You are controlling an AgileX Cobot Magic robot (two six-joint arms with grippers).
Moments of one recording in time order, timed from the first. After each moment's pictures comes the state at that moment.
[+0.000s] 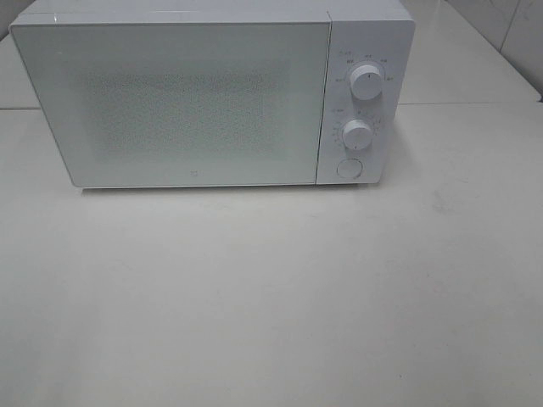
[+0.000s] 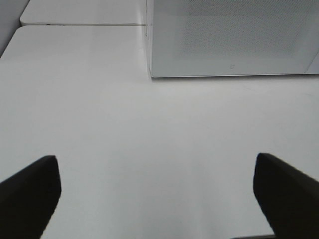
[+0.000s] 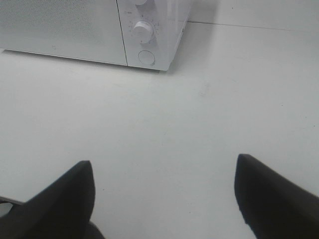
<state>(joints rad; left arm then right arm) 0.10 -0.01 -0.52 -0.22 1.09 0.16 0.21 0.00 -0.50 0.04 0.99 -0.02</state>
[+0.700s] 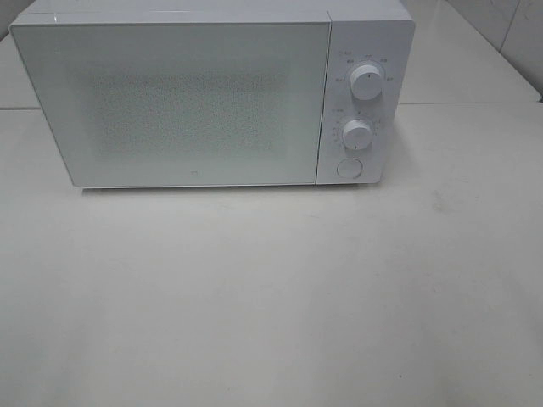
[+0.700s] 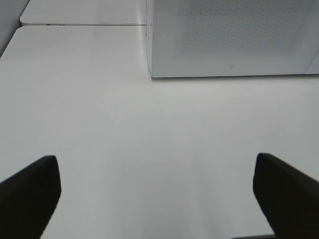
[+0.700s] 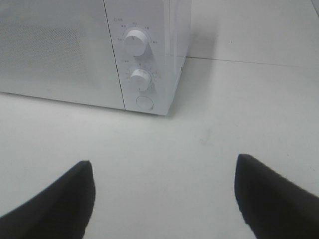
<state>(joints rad) 0.10 -0.01 -0.52 -0.22 1.09 0.16 0.21 0.33 -0.52 0.04 0.64 -0.02</state>
